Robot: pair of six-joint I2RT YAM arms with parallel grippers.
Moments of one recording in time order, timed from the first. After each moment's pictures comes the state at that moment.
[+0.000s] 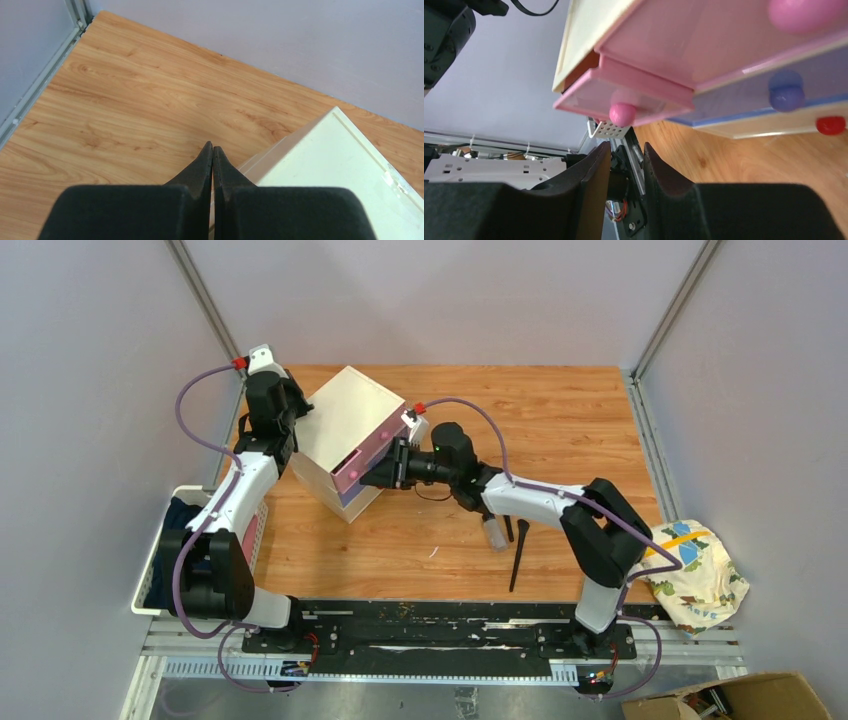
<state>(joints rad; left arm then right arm) -0.04 1.41 1.07 0.12 -0.14 -0.33 0.83 1.80 1.18 0.49 -0.51 0.89</state>
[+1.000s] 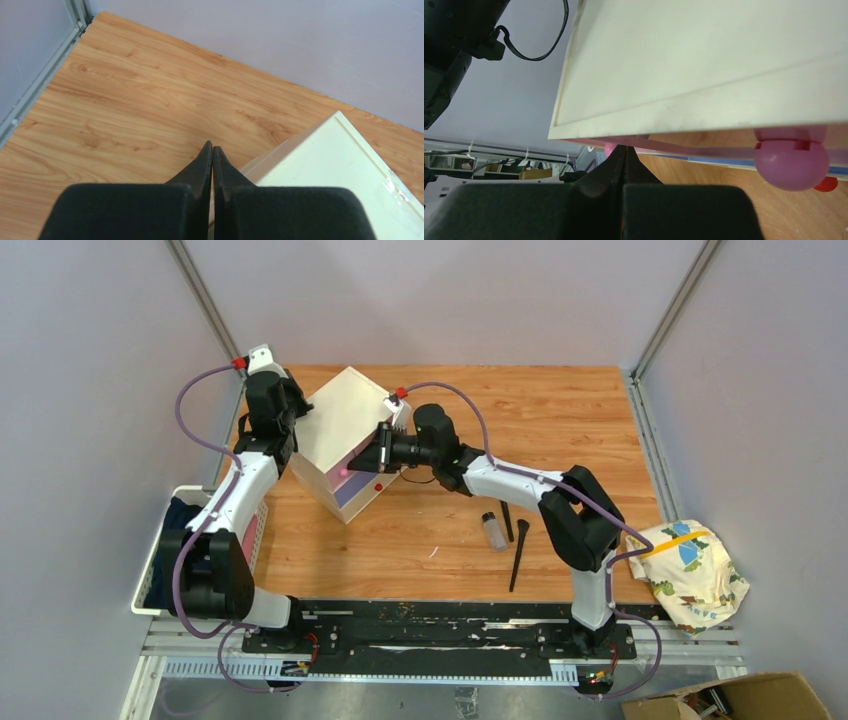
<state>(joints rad) -0.03 1.41 1.07 0.12 -0.14 -0.34 0.81 1.92 1.38 0.40 -0.55 0.87</state>
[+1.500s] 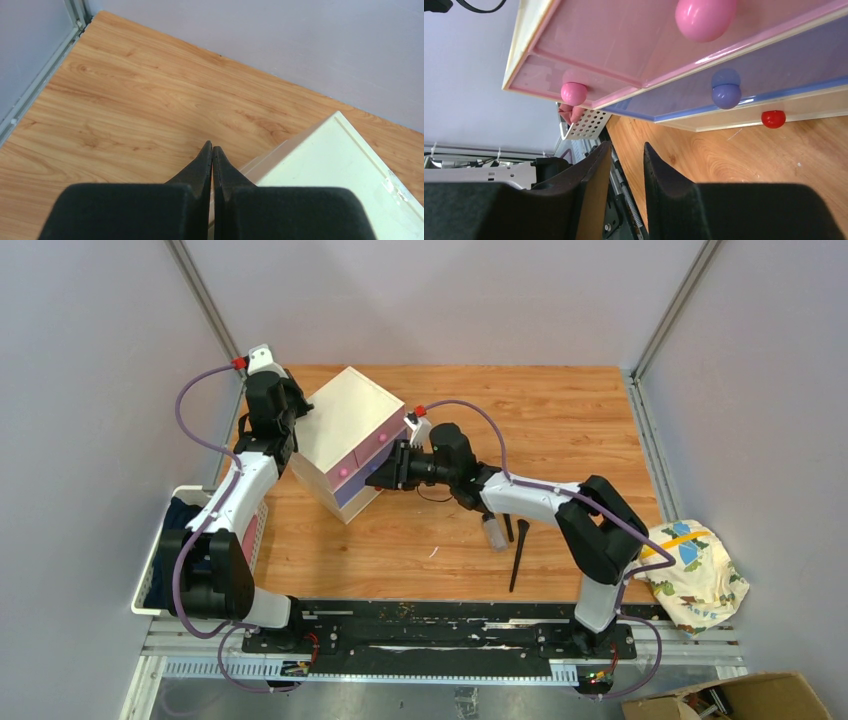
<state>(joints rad) -0.04 1.41 1.07 0.12 -0.14 -0.34 0.81 1.80 1.14 0.43 -0.48 0.81</state>
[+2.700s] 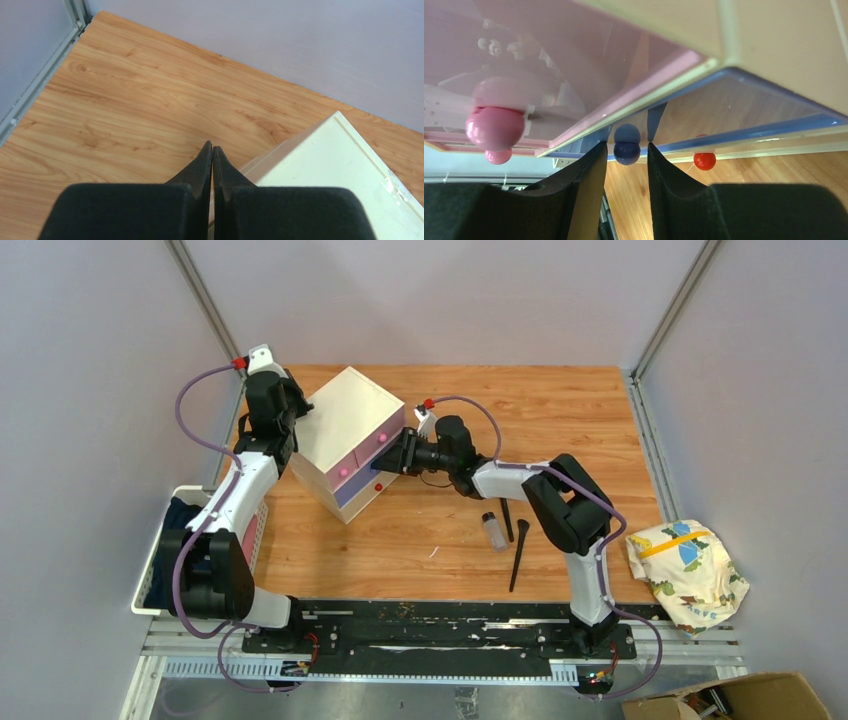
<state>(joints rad) -0.03 1.41 1.07 0.12 -0.14 -0.34 0.69 2.03 1.23 0.61 -0.55 0.90</state>
